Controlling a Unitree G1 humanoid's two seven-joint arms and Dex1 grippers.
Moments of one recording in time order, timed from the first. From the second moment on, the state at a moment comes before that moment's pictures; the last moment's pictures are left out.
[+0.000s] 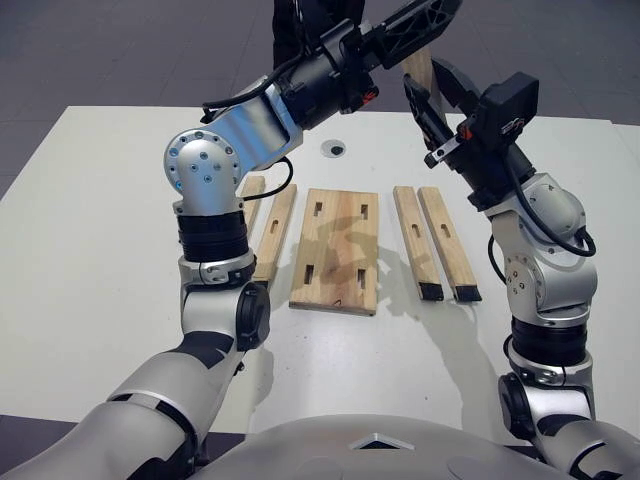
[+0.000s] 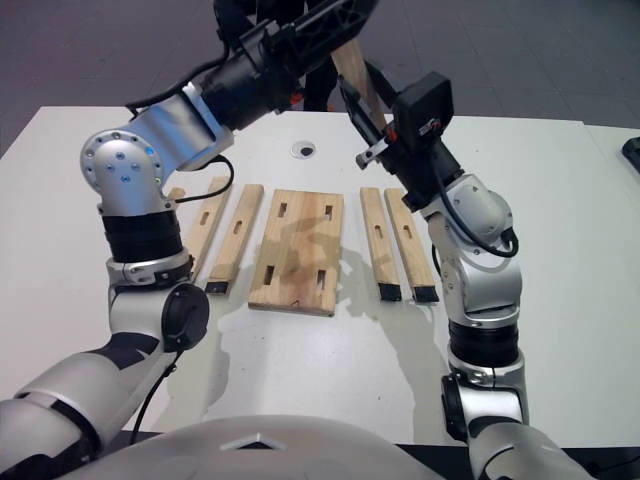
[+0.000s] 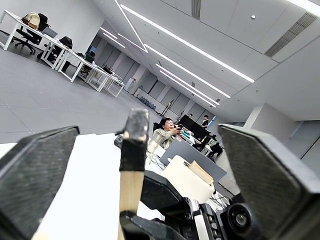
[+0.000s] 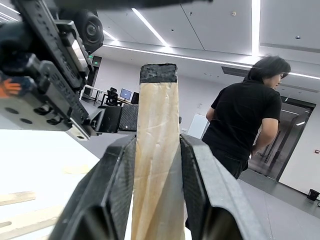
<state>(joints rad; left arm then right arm) -0.92 -0.02 0.26 0.04 -1.02 1.01 -0.22 -0.37 -0.35 -0.02 -0.41 0.26 0.27 0.42</state>
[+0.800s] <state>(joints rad) -0.88 -0.01 0.22 0.04 -1.00 0.99 -0.21 -0.36 -0.35 0.01 -0.40 0.23 0.24 0.43</state>
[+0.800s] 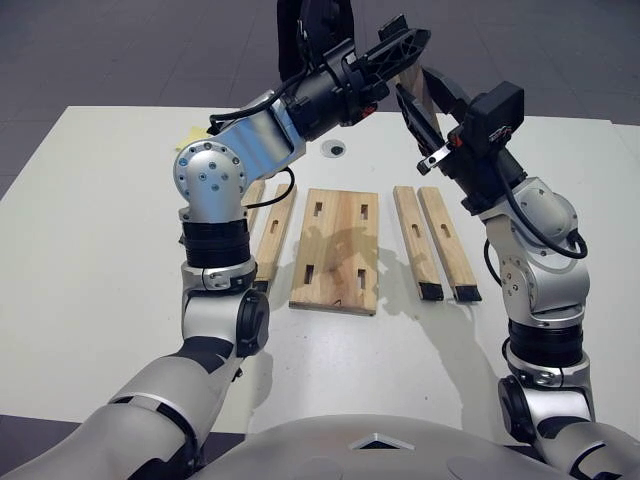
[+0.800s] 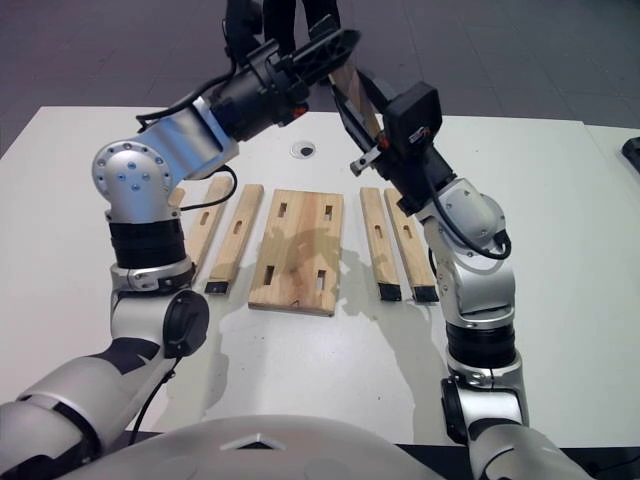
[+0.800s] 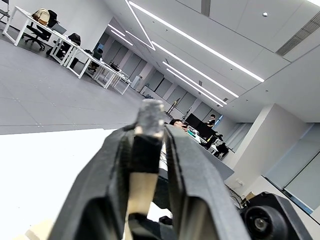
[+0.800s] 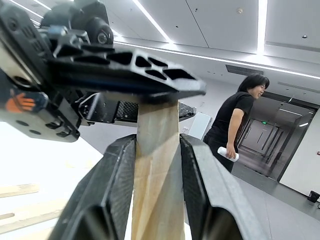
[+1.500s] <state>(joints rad) -0.73 0.02 0.05 -0.06 -0.64 0.69 -0.23 -0.33 -0.36 0.06 -0.31 0.11 0.25 0.42</state>
